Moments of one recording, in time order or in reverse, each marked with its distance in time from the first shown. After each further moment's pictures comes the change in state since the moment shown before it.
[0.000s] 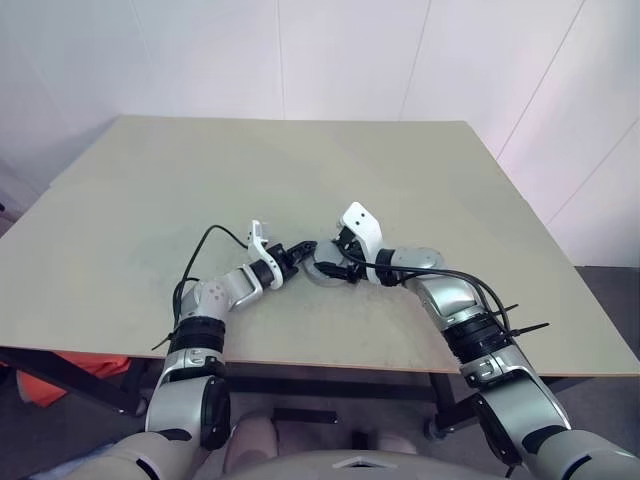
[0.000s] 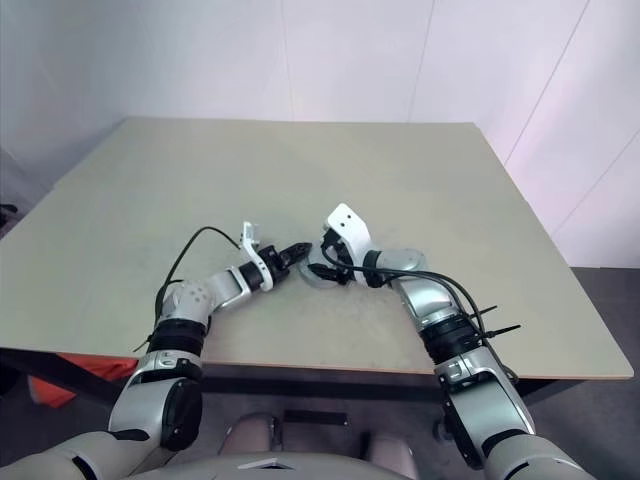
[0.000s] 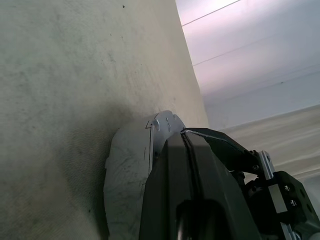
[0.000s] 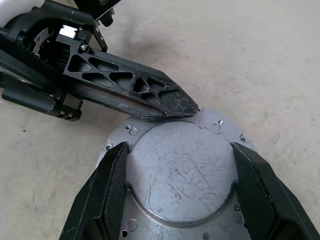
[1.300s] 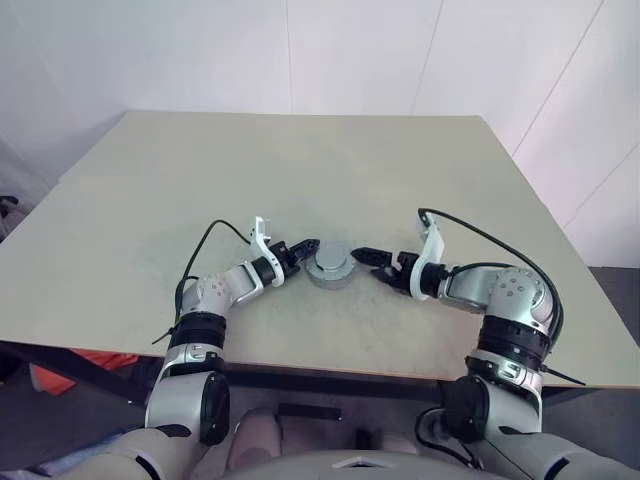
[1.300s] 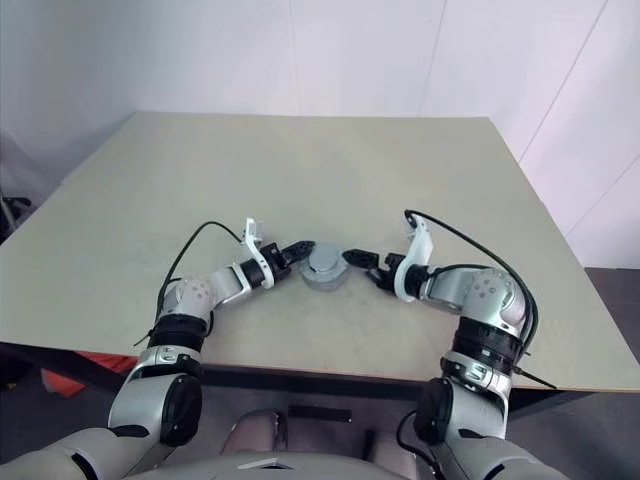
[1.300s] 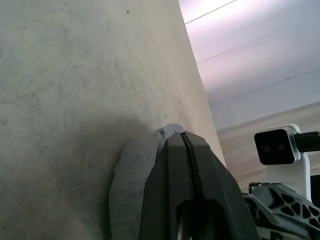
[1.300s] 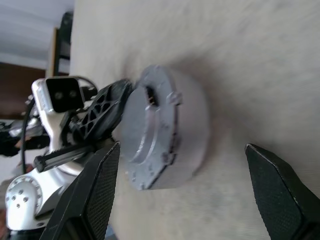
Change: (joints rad) left arm -0.025 0.005 -0.022 0.018 0.029 -0.009 -0.046; right arm -0.004 0.268 -0.863 -0.223 0.574 1.159 -0.553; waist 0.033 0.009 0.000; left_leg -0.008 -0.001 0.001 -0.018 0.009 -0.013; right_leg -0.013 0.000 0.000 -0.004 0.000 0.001
